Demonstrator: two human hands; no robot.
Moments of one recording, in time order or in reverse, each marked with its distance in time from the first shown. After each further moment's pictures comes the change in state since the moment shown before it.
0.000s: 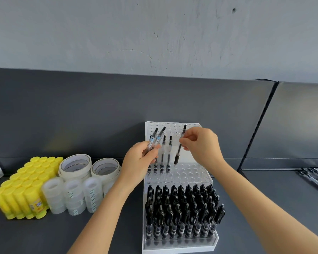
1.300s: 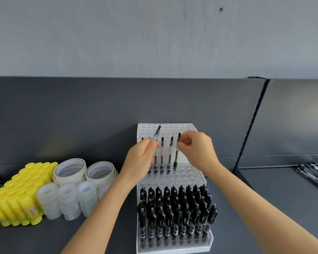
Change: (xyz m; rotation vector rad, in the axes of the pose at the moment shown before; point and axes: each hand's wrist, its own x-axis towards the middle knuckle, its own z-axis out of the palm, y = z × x) left_hand 0.009 0.018 0.019 0.204 -0.030 0.039; right_hand -0.002 0.012 -0.006 -0.120 -0.019 -0.031
